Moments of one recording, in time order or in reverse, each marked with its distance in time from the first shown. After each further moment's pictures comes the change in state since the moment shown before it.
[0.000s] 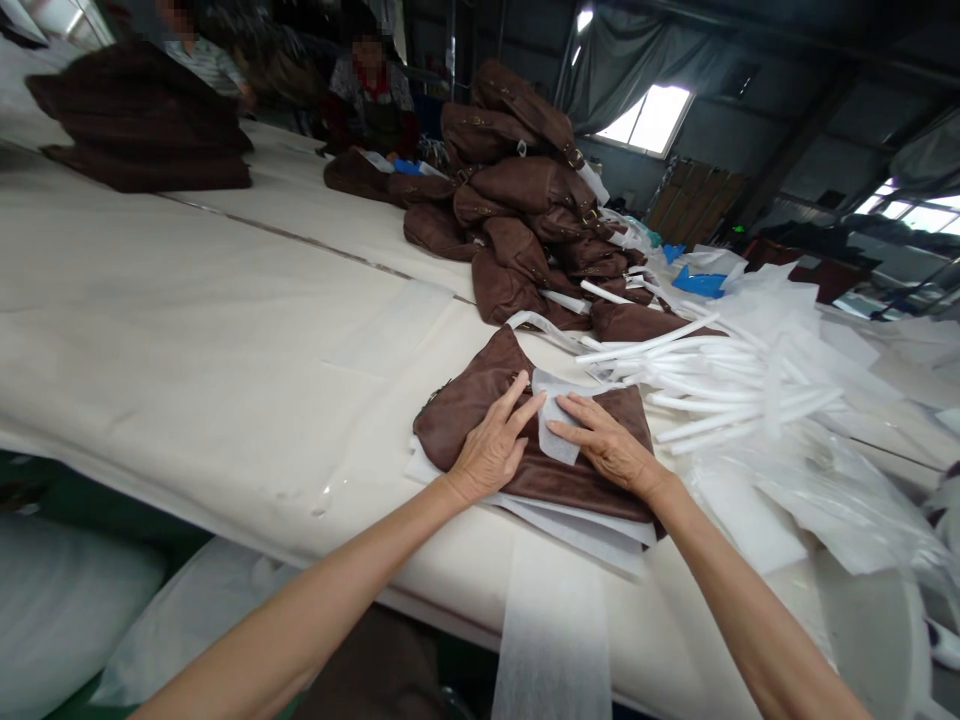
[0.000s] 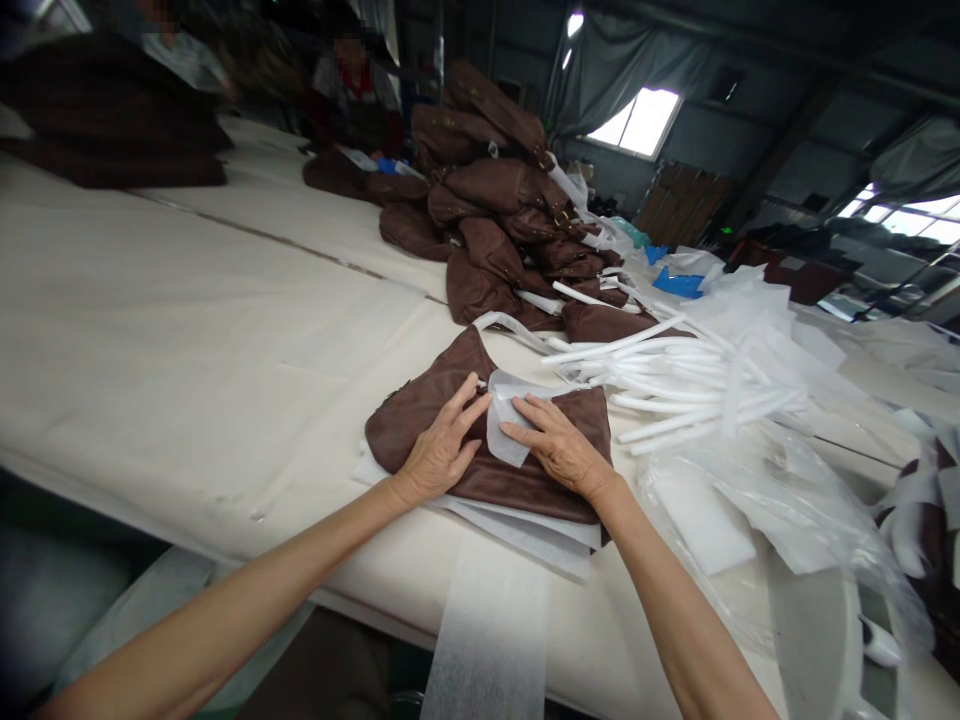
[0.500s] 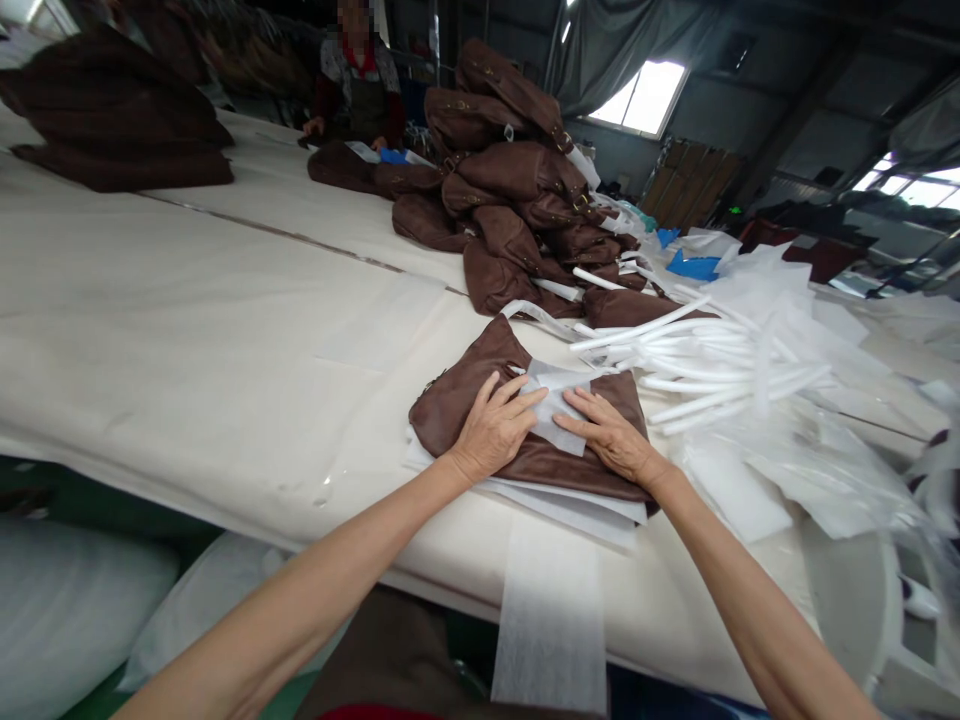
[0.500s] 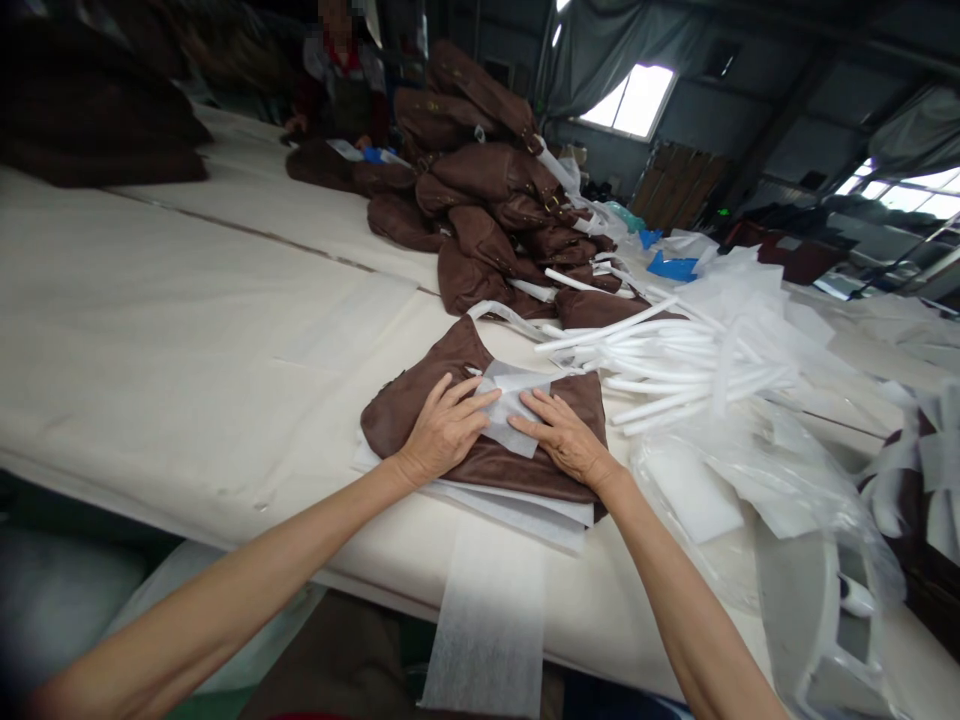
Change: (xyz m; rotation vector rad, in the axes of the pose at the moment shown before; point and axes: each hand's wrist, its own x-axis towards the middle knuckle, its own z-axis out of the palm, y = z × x) left_hand 0.013 -0.002 0.001 0.293 -0.059 0.210; right_hand -0.023 0.001 0.002 -0.081 -0.044 0.046
